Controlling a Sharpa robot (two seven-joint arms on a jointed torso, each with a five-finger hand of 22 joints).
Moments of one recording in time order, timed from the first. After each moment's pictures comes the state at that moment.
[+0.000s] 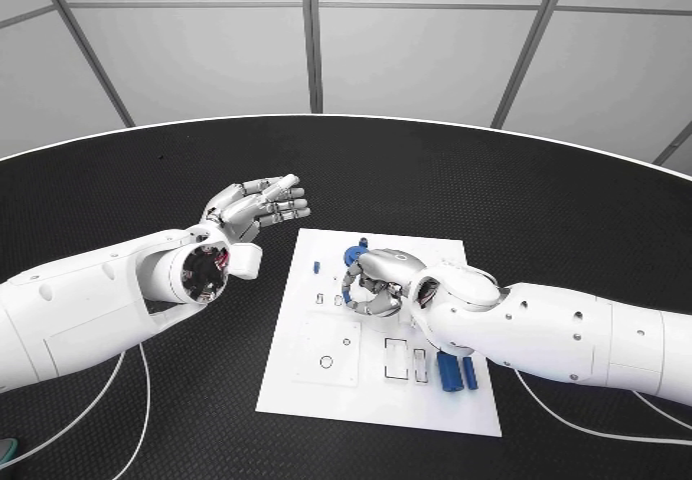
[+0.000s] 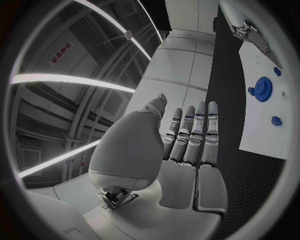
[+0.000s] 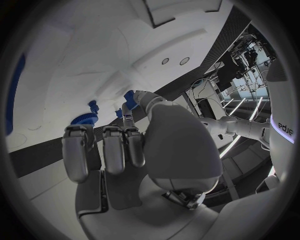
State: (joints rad) left arm 1.31 -0.79 -0.09 1.42 0.18 -0.22 0.36; left_hand 1.45 -0.06 0.19 0.20 0.07 0.81 0.21 0.26 0.16 0.96 0.20 0.11 0.07 0.89 0.16 0.29 0.21 0.16 0.79 0.28 0.35 0.14; right arm 1.17 -0.62 -0.08 1.47 -1.52 -0.32 -0.16; right_hand 1.39 -0.14 0.44 0.19 0.34 1.02 0.12 0.20 0.36 1.47 0.04 1.57 1.31 1.46 -0.05 1.57 1.31 0.01 1.47 0.07 1.57 1.31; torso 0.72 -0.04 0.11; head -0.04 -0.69
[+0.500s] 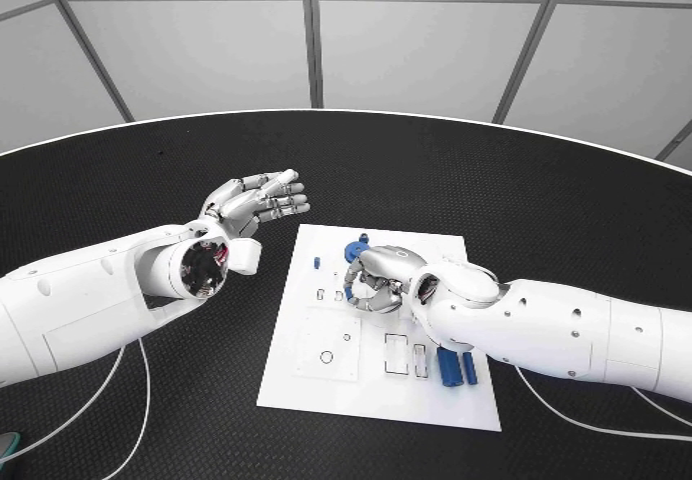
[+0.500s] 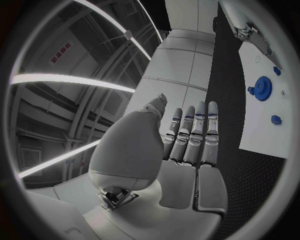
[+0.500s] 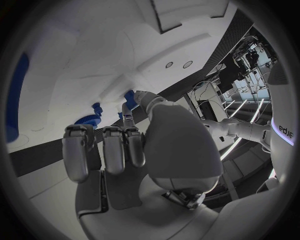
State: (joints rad) left arm 1.31 -0.80 -0.09 1.42 0.18 -0.22 0.35; left_hand 1.45 -0.06 0.19 0.20 0.07 0.81 0.21 0.26 0.16 0.96 0.20 0.11 0.07 0.89 0.16 0.29 0.21 0.16 0.79 0.28 0.35 0.14; right arm 1.16 -0.62 -0.08 1.46 -1.54 -0.32 -0.17; right_hand 1.39 -0.14 0.44 0.19 0.34 1.02 0.11 0.20 0.36 1.47 0.04 1.57 1.31 1.46 -0.05 1.57 1.31 0.01 1.47 0.07 1.57 1.31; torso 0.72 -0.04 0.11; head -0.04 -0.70
